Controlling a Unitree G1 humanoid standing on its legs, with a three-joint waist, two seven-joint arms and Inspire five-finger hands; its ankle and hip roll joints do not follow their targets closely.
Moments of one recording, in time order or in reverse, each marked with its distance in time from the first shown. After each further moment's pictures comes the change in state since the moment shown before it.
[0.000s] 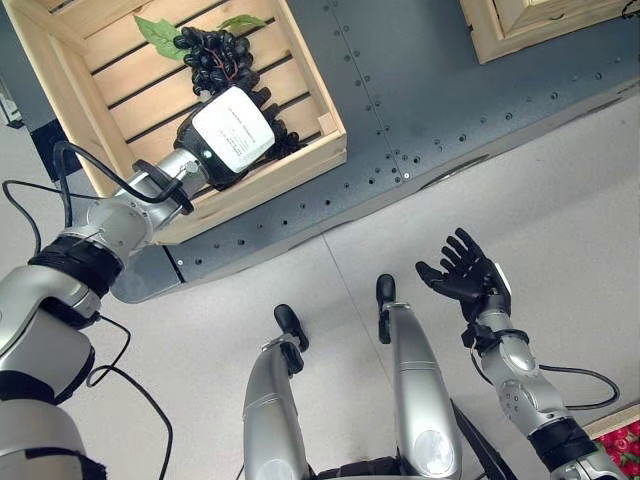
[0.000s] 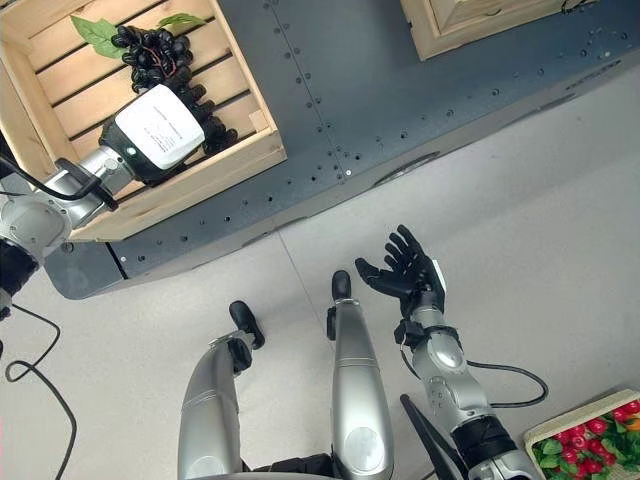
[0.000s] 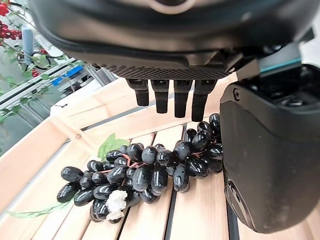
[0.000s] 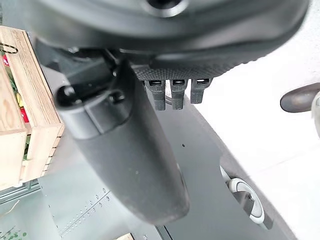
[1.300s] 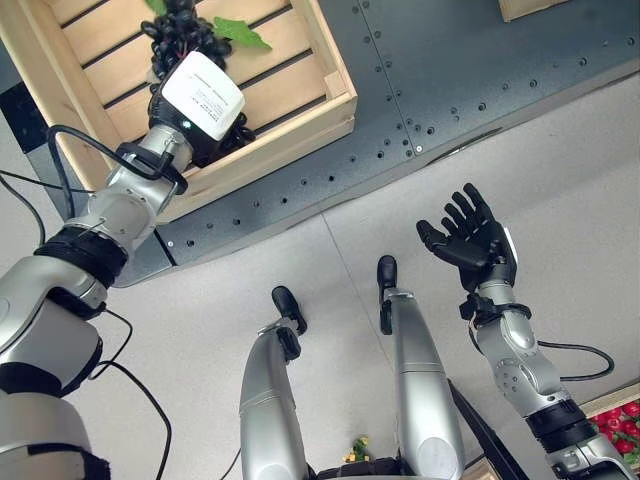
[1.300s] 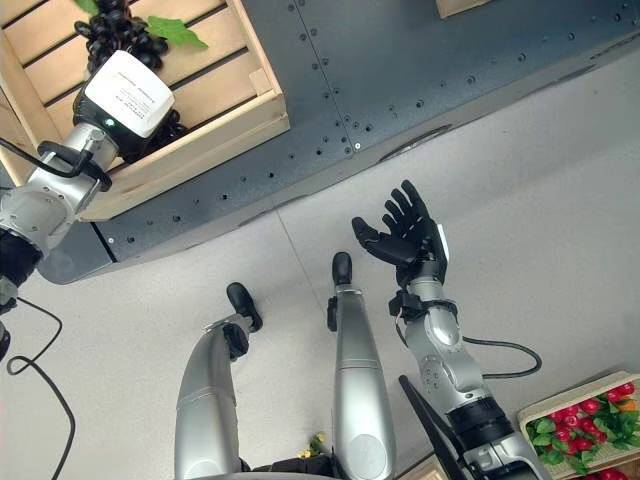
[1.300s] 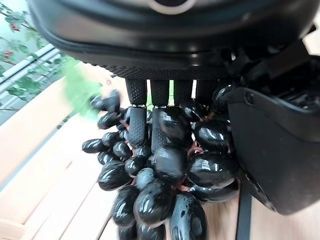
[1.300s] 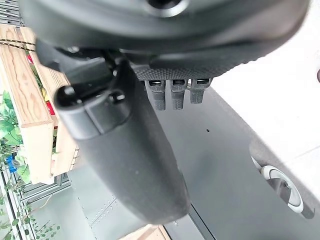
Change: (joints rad) left arm -0.032 -0.024 0.001 0.075 -0.085 0.130 -0.150; right arm -0.081 -0.004 -0.003 -0.148 0.038 -0.011 -0.089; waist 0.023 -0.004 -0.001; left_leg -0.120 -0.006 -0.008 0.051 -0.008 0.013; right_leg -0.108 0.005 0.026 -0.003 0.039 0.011
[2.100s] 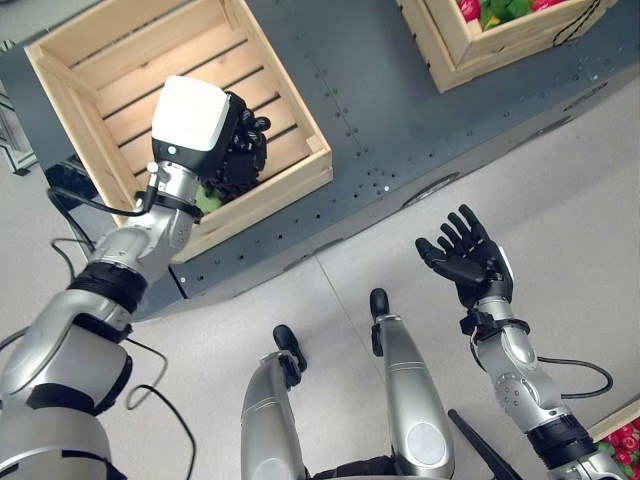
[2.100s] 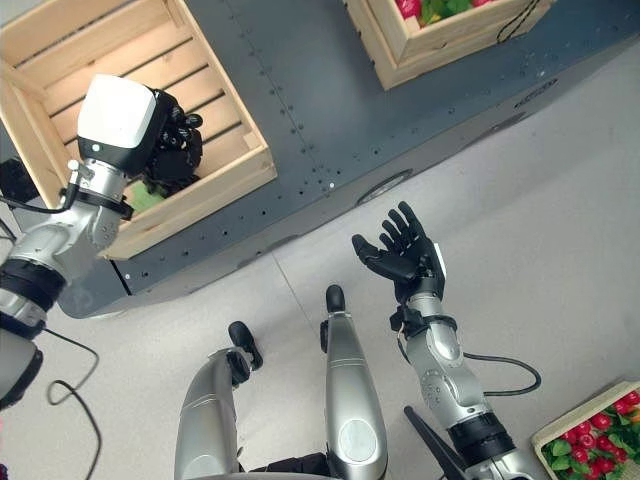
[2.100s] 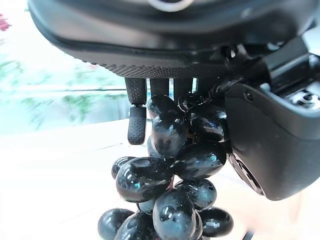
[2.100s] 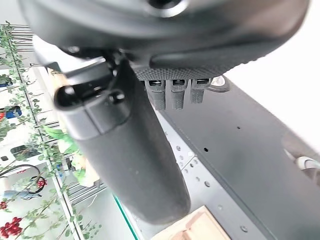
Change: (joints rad) left arm 0.227 -0.143 0.295 0.015 -0.511 -0.214 0.239; right arm 0.068 0.015 -0.006 -0.001 0.023 0.021 0.040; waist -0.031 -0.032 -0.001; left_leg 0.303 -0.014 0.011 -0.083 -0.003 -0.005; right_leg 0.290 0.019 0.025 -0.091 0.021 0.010
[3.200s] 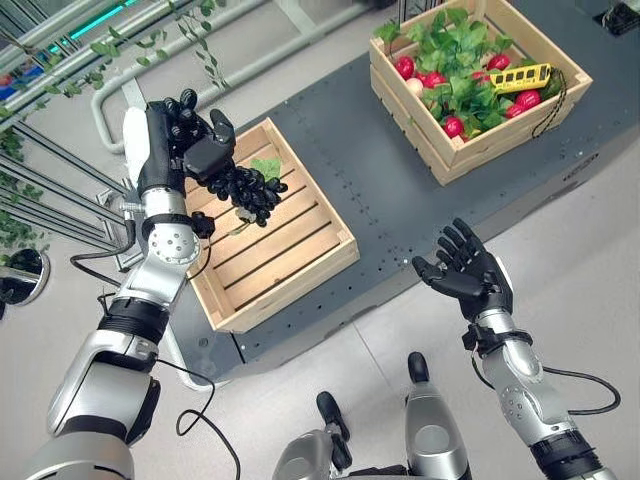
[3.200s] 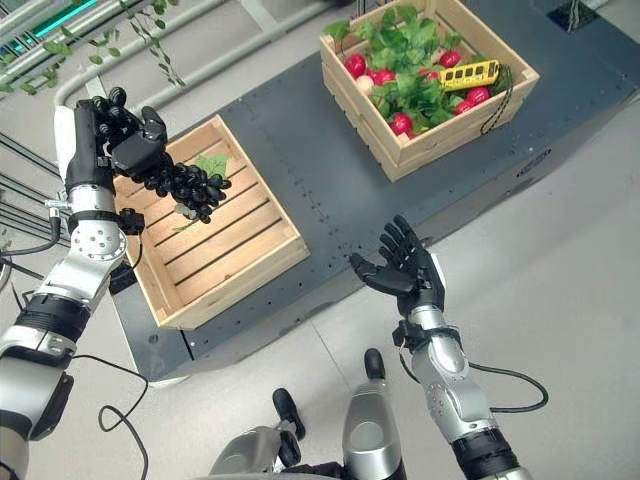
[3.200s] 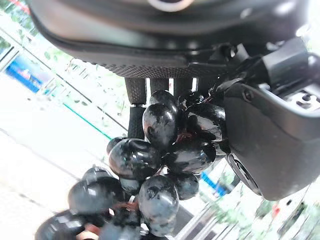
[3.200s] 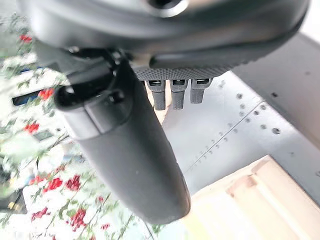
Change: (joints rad) left arm 0.198 -0.137 0.363 -0.167 -0.770 -0.005 -0.154; right arm 0.070 0.031 -0.069 -0.022 -0.159 0.062 0.113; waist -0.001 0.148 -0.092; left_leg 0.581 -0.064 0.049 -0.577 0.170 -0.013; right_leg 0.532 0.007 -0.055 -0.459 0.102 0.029
